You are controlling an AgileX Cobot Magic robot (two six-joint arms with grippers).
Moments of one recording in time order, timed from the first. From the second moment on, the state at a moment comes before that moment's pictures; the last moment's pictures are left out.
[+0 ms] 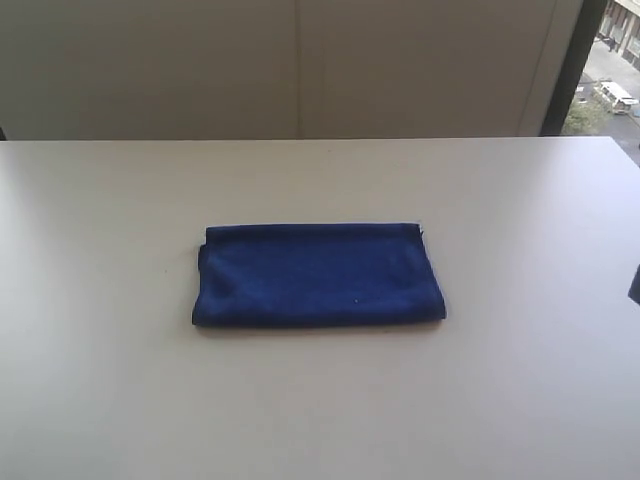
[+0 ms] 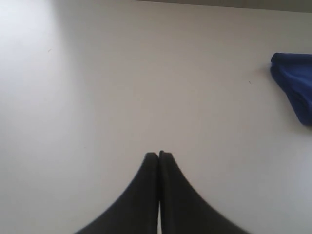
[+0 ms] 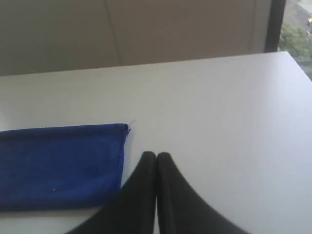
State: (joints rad) left arm 0.05 0.01 0.02 -0.08 0.40 0.00; right arm -0.05 0.61 -0.34 0.34 0.12 -0.18
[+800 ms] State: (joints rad) left arm 0.05 0.01 0.02 -0.07 0.40 0.00; right arm -0.03 0.57 -0.20 0.34 -0.02 -0.22
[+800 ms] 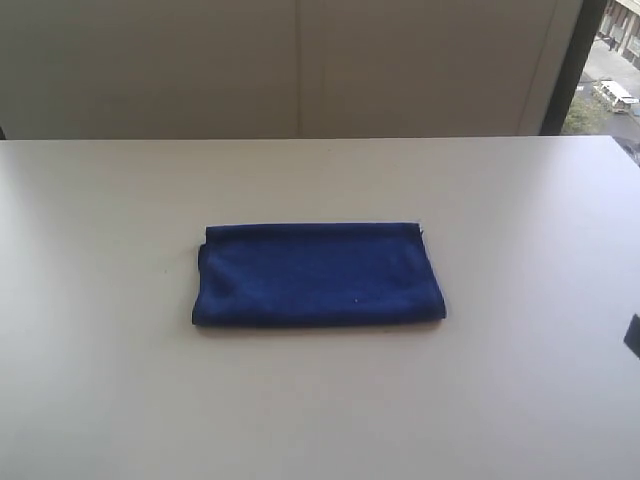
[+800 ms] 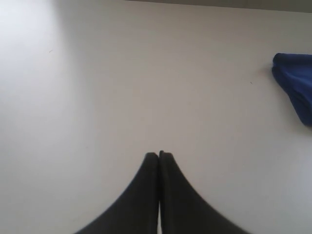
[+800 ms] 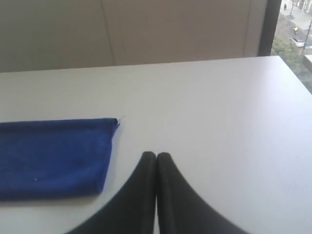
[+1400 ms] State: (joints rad) left arm 0.05 0.01 0.02 -0.07 0.40 0.00; right arm -0.19 0.17 -0.01 0.34 -0.05 -0.23
